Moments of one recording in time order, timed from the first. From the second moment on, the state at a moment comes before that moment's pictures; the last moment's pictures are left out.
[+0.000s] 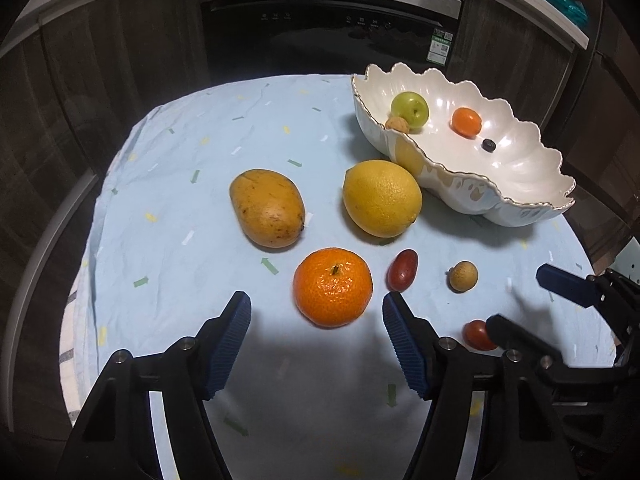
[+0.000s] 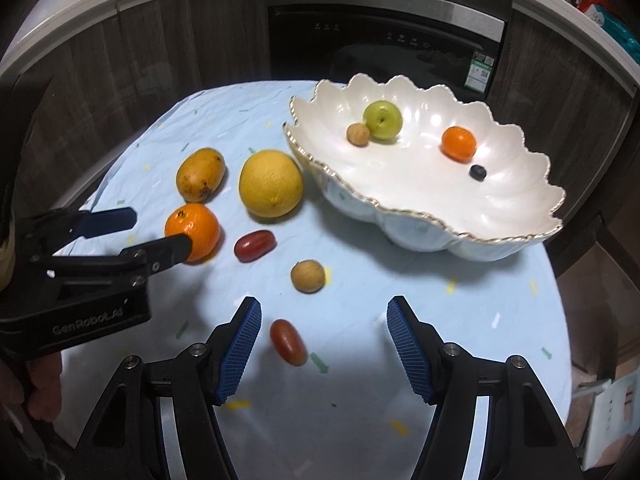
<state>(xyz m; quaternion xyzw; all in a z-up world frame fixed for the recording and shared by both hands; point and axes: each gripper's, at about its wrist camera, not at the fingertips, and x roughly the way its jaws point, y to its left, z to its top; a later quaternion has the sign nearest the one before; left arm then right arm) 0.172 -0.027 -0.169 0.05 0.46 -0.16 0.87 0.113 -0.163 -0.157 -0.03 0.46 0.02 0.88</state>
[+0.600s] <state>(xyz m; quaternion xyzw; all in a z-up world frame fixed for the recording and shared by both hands) 0.190 -0.038 -0.191 0.06 0.48 -0.19 0.86 0.117 -0.155 -0.183 -0.02 0.50 0.06 0.87</state>
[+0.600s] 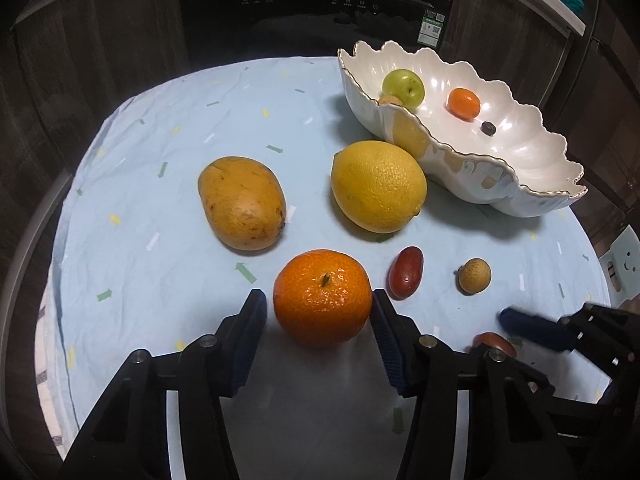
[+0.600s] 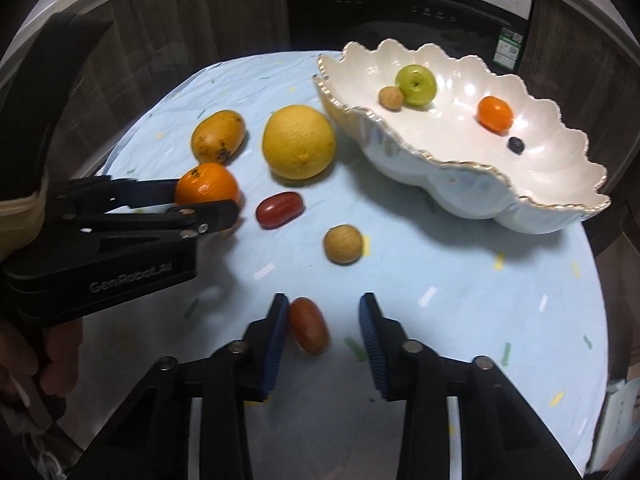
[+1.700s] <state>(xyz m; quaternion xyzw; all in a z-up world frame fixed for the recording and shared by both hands) 0.154 -0.045 -0.144 0.05 0.46 -0.18 0.87 0.109 -0.185 -0.132 0.02 0.44 0.03 0.90</state>
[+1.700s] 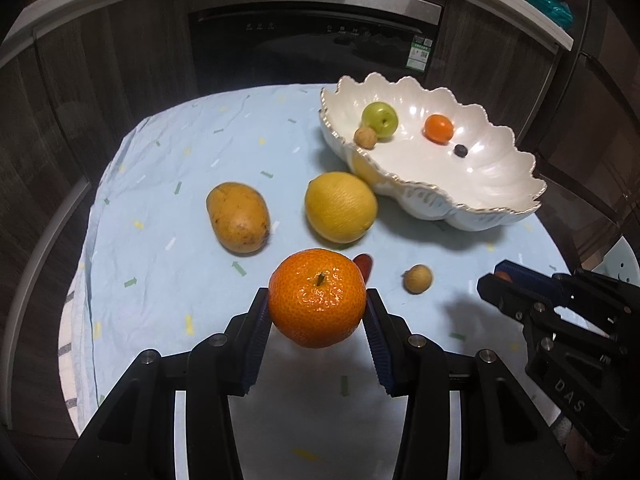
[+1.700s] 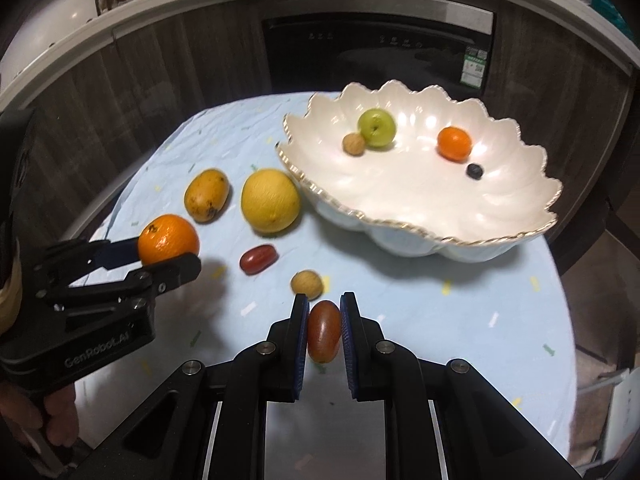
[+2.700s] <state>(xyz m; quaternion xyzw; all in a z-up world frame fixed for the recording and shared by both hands) 0.188 -0.129 -0.087 0.07 0.42 -0.22 0.88 0.131 -0.271 -0.077 0.05 0.39 -0.05 0.92</state>
